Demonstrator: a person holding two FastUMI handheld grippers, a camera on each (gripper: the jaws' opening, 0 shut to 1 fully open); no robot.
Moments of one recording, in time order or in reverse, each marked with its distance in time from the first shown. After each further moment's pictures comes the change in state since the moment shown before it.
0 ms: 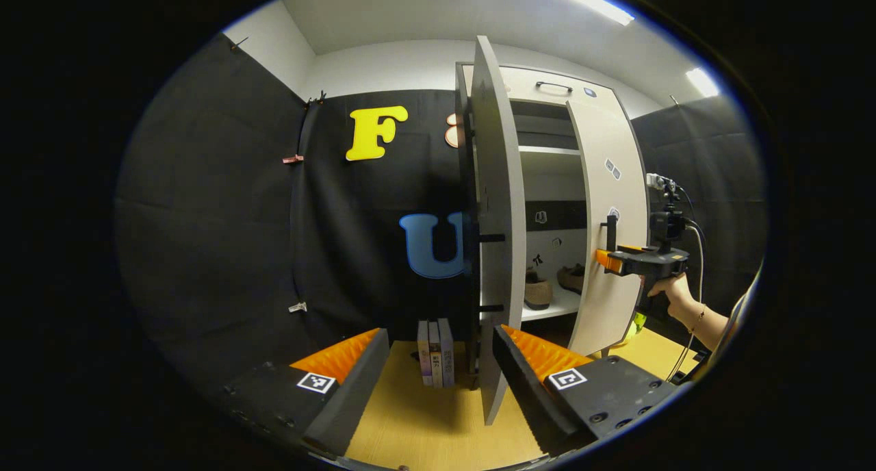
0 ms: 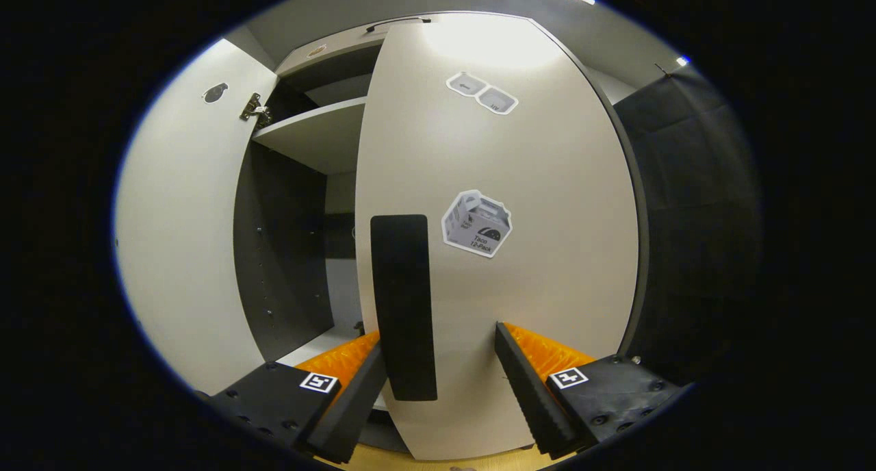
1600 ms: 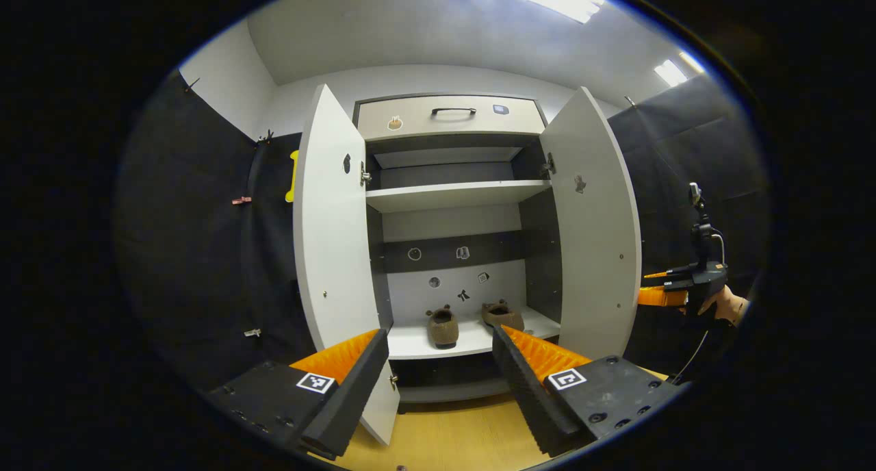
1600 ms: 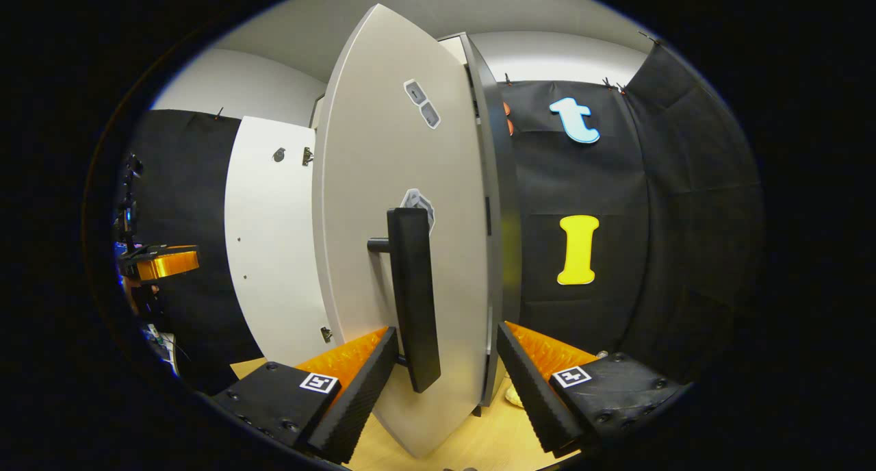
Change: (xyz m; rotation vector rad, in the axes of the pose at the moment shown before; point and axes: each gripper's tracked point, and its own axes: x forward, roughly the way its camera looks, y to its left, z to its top) left arm -0.020 -0.234 0.064 0.062 -0.142 -0.063; right arm -0.152 -0.175 0.034 0.054 0.108 0.427
